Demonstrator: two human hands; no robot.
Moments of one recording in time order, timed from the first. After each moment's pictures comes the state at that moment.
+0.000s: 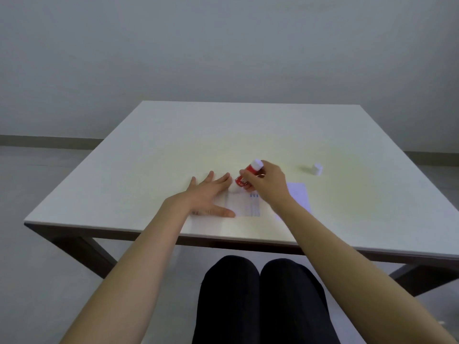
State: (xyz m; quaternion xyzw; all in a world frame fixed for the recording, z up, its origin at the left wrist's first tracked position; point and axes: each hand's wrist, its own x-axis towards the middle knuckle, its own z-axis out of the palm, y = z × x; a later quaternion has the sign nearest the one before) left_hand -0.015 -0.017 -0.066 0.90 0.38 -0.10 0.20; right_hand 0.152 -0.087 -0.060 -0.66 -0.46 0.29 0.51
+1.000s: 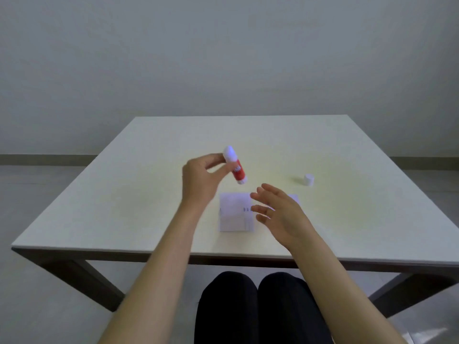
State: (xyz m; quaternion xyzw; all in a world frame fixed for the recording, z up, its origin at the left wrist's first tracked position) left_hand 0.021 -0.040 -0.012 0.69 0.40 0.47 0.38; right_hand 0.159 -0.144 -0.041 -0.50 -0.19 0.57 0.63
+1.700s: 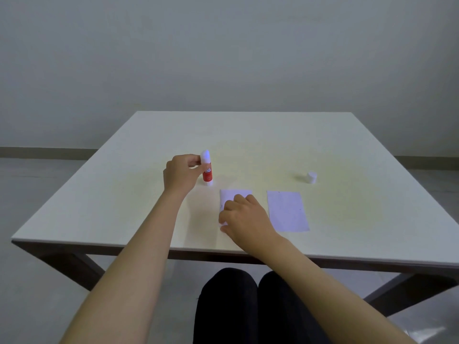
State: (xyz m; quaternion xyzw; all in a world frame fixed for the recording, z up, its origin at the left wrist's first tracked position) left_hand -0.010 0.021 -0.045 0.69 0.55 0.37 0.28; right_hand 0.111 -0.122 -0.068 -0.61 -0.79 -0.07 0.10
